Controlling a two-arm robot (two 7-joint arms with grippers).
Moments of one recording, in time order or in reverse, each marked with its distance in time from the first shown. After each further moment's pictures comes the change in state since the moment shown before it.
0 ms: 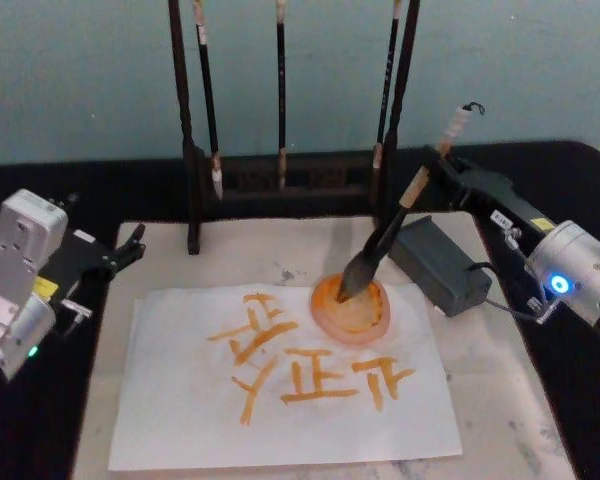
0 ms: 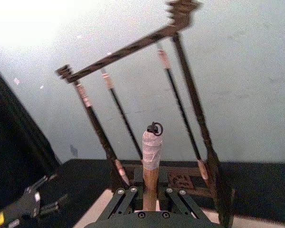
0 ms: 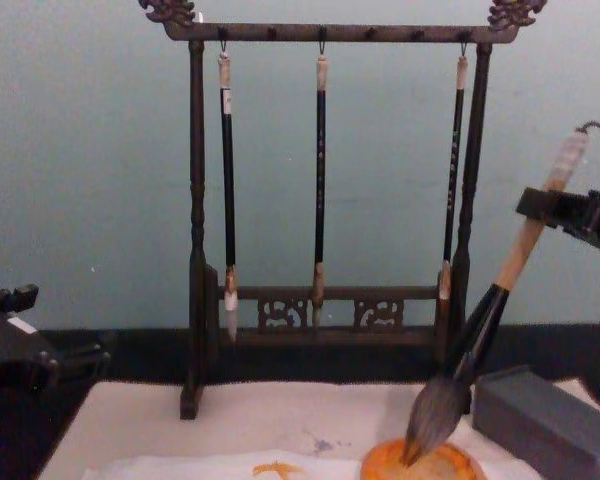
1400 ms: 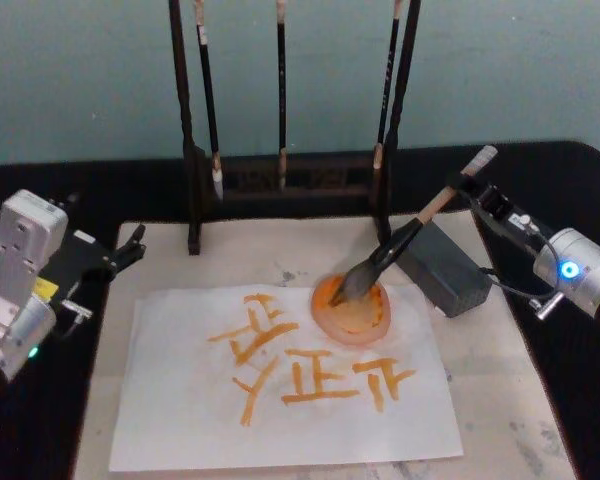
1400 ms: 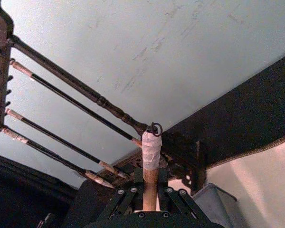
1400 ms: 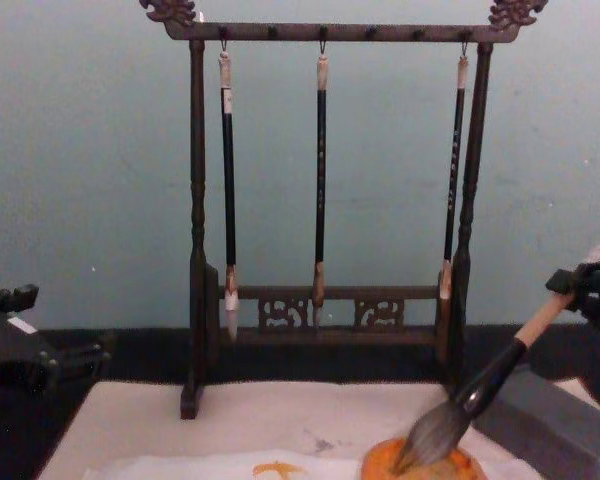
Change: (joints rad) left arm 0.000 0.000 0.000 0.000 0.000 0.000 0.000; right arm 0.142 -0.057 0.039 0.328 0.393 0.216 -0.063
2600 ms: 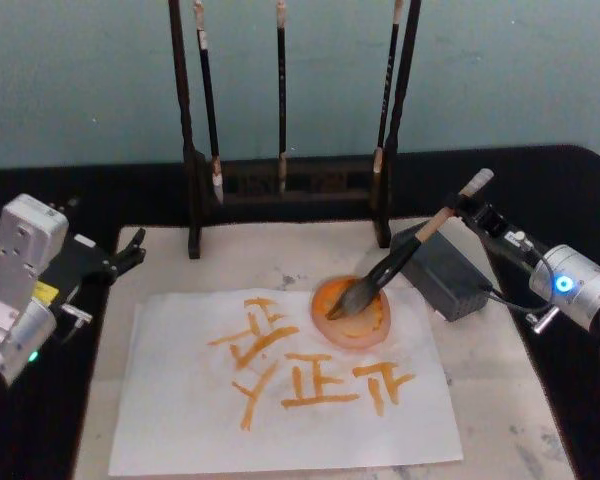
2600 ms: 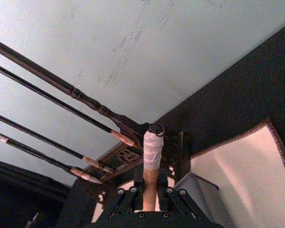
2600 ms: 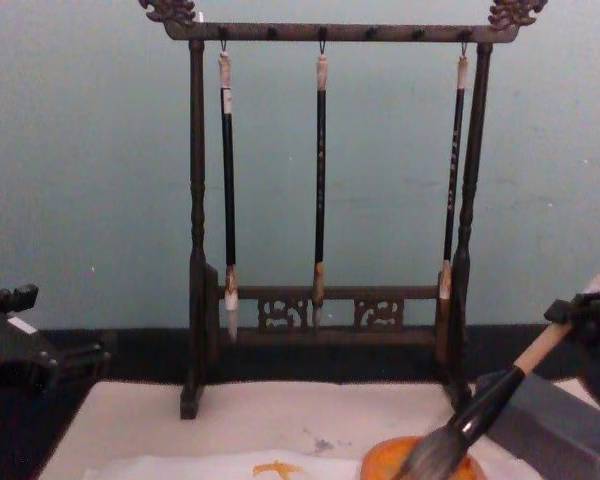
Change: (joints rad) left arm 0.000 0.000 0.000 0.000 0.000 0.000 0.000; right arm 0.028 0.033 -0.079 0.068 0.073 -0.031 -0.015
